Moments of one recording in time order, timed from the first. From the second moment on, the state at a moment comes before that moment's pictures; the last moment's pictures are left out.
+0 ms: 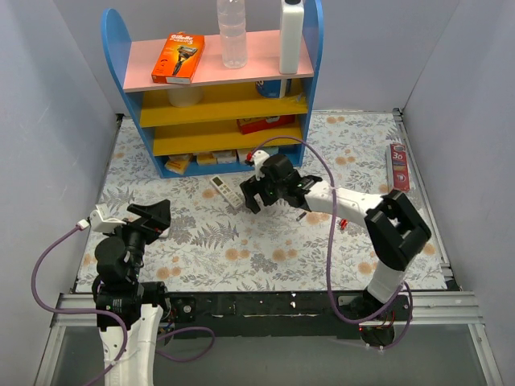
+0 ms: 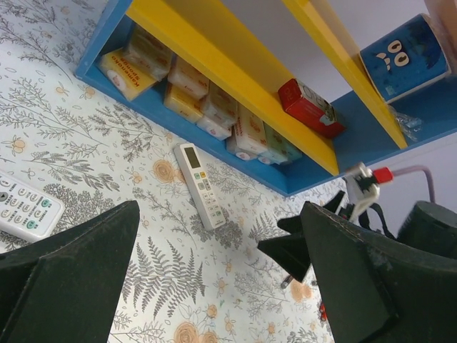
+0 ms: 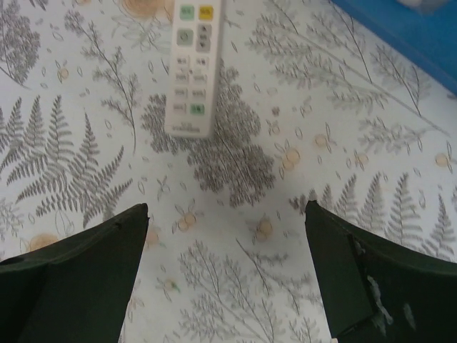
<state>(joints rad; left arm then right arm) 0.05 0.13 0.55 -0.52 0.03 -0.78 0.78 1.68 1.10 -0.12 -0.11 0.08</state>
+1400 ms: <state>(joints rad) 0.05 0.12 0.28 -0.05 0.49 -0.80 0.93 1.57 1.12 -0.21 -0.23 0.19</state>
